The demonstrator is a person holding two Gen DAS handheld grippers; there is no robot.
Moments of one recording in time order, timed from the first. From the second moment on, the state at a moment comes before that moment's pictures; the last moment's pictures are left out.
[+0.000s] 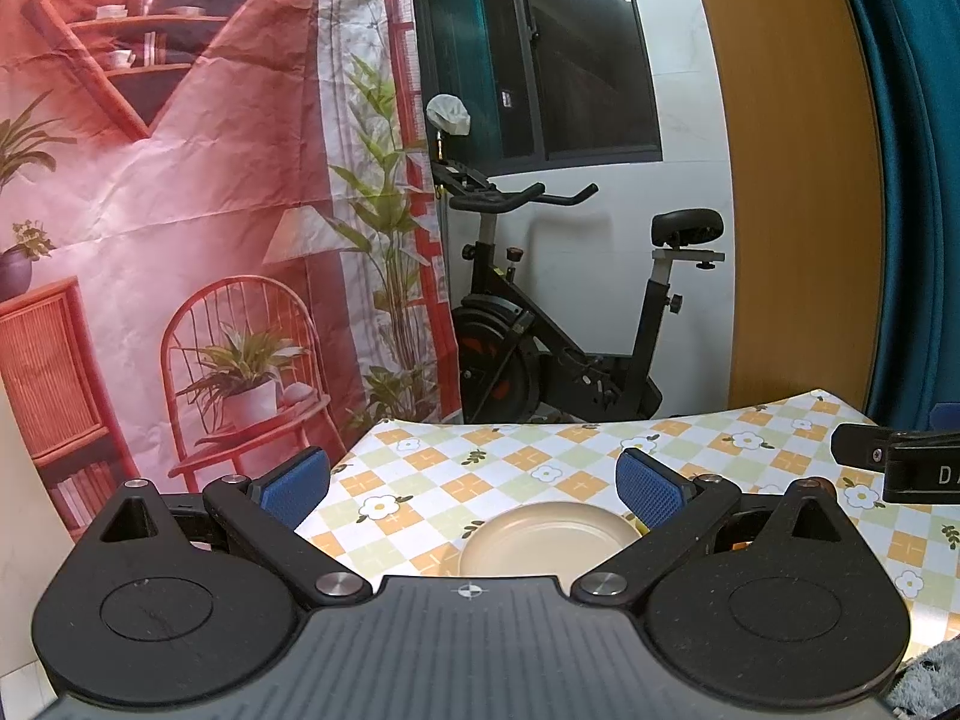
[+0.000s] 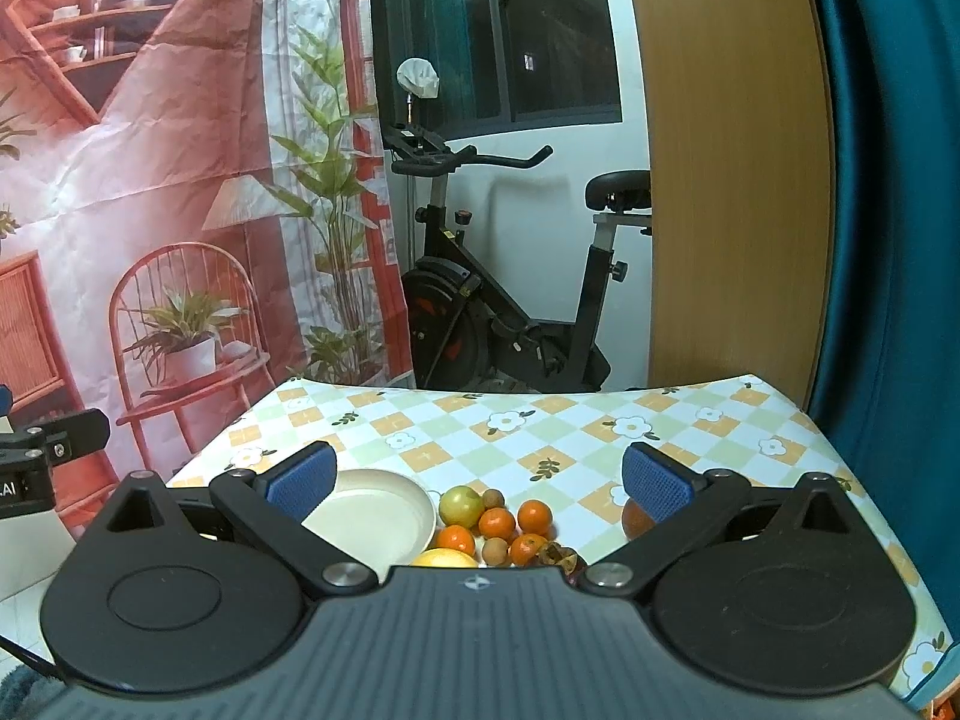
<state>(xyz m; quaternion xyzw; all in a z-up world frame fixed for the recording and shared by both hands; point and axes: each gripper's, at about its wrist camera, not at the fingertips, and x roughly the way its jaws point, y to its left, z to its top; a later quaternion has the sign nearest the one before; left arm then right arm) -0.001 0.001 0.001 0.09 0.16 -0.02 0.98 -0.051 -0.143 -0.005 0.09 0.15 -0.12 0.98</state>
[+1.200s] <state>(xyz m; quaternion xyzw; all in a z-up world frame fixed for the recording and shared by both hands) -0.001 0.000 0.001 0.08 0.16 -0.02 0.98 -0.051 -0.143 -0.006 0.09 0.15 -0.12 0.98</state>
